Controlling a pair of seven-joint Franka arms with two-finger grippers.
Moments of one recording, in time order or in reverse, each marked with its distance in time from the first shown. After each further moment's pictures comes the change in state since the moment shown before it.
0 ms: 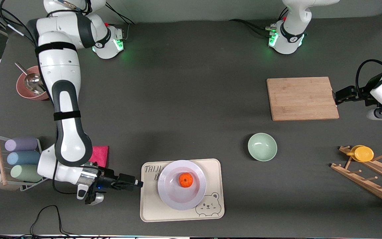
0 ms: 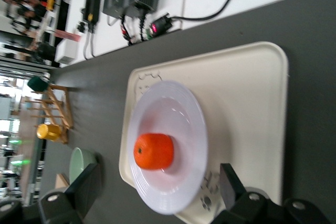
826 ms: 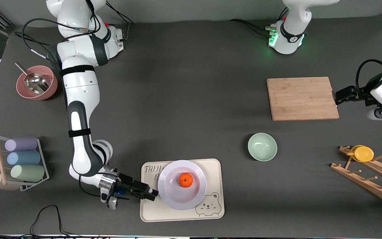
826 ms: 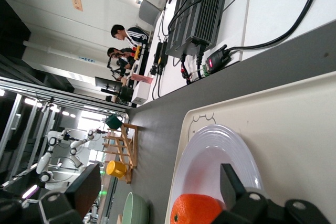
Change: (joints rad) left arm 0.000 0.000 0.000 0.000 0.000 0.000 -0.001; right arm 0.002 0.327 0.020 0.302 0.577 -0.007 -0.267
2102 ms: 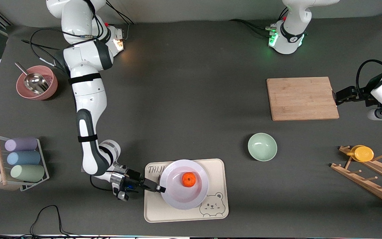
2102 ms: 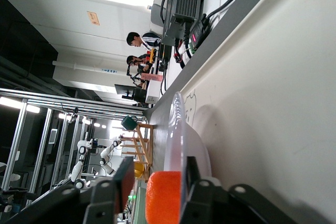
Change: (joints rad) left arm 0.000 0.000 0.001 0.000 0.000 0.005 0.000; right arm 0.007 0.113 0.015 -0.016 0.208 -0.086 -0.072
